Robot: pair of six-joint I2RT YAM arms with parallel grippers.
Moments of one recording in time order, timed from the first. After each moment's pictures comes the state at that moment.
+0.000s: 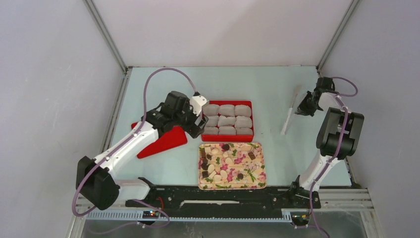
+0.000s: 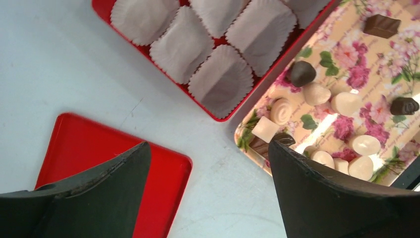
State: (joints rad) left arm -0.54 1.27 1.04 -0.56 0.20 0.21; right arm -0.29 1.88 1.30 -0.52 -0.16 0.44
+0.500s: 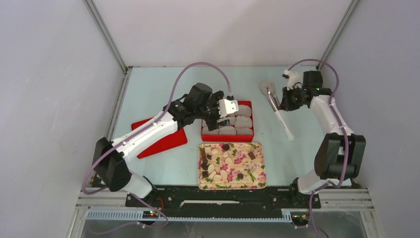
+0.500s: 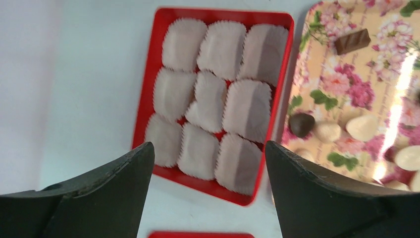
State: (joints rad) left arm -0.74 1.46 1.25 -0.47 0.26 0.61; right arm -0.12 1.60 1.26 -0.63 -0.45 -0.20
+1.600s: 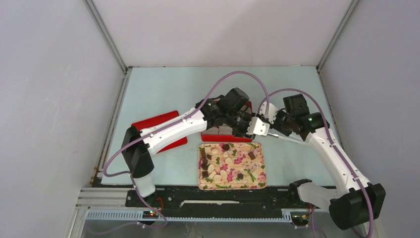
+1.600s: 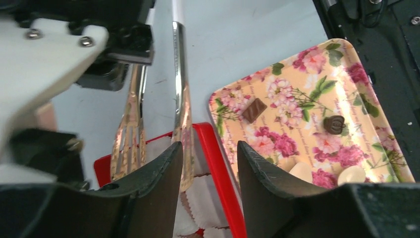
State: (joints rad) left arm -0.98 1.77 1.68 -0.69 0.51 0.86; right arm 0.28 1.11 1.02 -0.88 -0.14 -0.83
